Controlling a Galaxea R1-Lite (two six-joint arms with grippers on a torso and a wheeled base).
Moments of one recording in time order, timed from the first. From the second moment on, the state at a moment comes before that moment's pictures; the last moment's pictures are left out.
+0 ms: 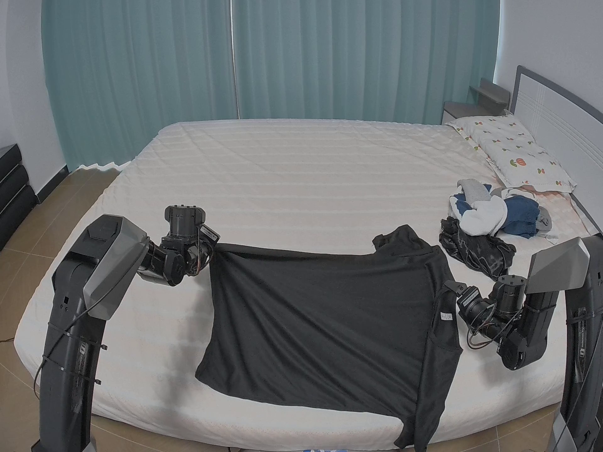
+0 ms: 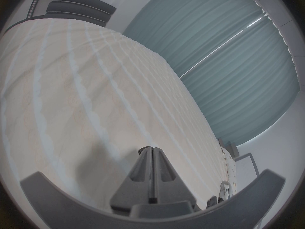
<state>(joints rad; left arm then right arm) -0.14 2.64 -1.71 -0.46 0.14 -1.02 0.04 2.48 -0.55 -1.54 0.09 0.99</state>
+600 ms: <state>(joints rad) -0.11 2.68 -1.75 -0.45 0.14 -1.03 0.07 2.52 -0.49 -1.56 0.05 0.82</state>
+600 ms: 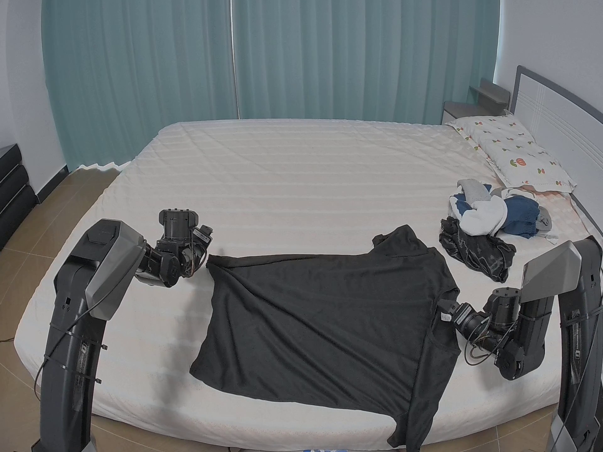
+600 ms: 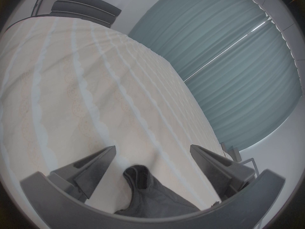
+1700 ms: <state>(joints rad) -0.10 2.52 -1.47 -0.45 -0.02 -1.09 0.14 2.42 -0.40 -1.52 0.20 0.48</state>
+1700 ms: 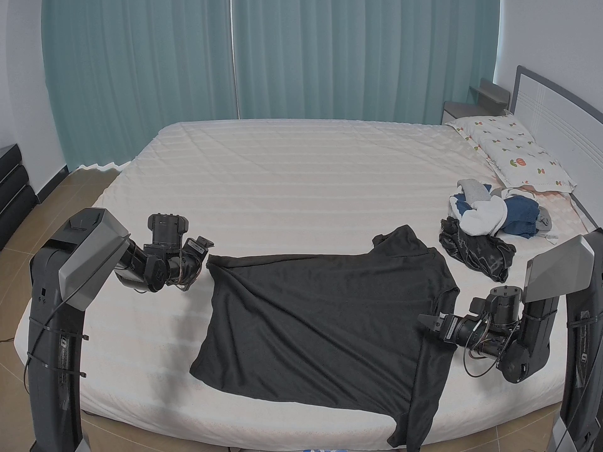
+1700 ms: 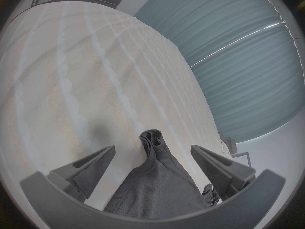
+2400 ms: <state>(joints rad) -0.10 2.52 -1.47 -0.45 -0.02 -1.09 0.08 2.34 -0.37 -1.48 0.20 0.38</state>
